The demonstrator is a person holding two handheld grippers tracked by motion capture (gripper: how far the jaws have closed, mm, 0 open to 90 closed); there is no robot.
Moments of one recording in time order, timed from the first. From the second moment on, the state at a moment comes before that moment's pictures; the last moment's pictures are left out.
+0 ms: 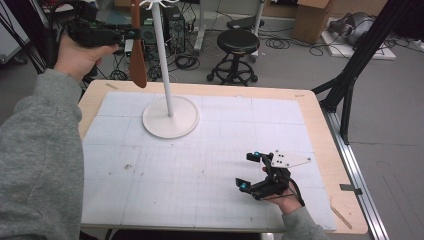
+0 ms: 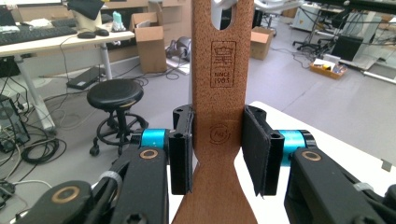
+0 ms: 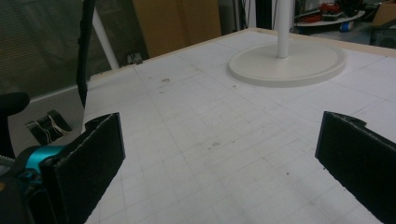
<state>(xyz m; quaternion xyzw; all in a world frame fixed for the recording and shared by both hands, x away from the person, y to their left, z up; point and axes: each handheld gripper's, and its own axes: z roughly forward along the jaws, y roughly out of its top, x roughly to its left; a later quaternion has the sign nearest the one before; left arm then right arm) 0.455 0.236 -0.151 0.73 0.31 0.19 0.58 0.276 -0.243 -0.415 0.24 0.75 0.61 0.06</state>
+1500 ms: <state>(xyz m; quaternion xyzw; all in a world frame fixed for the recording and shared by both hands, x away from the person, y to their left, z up) 0.420 0.233 -0.169 0.71 0.25 0.20 0.63 0.271 -0.247 -0.418 0.24 0.75 0.61 0.06</state>
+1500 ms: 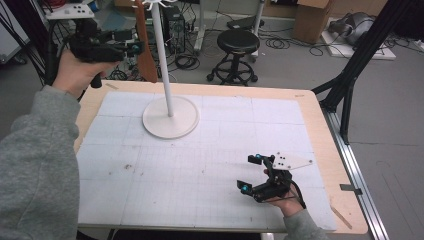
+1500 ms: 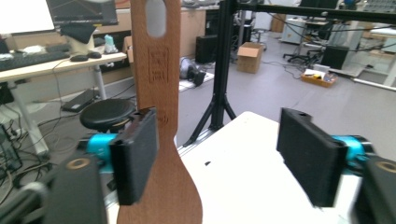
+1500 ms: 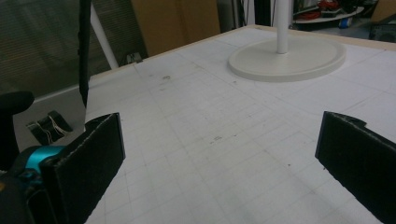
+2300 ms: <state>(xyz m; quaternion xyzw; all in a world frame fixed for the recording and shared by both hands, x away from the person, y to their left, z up) 0.377 0.255 -0.213 0.71 0.25 0.17 0.64 0.270 -0.246 -0.419 0.25 0.75 0.60 0.08</state>
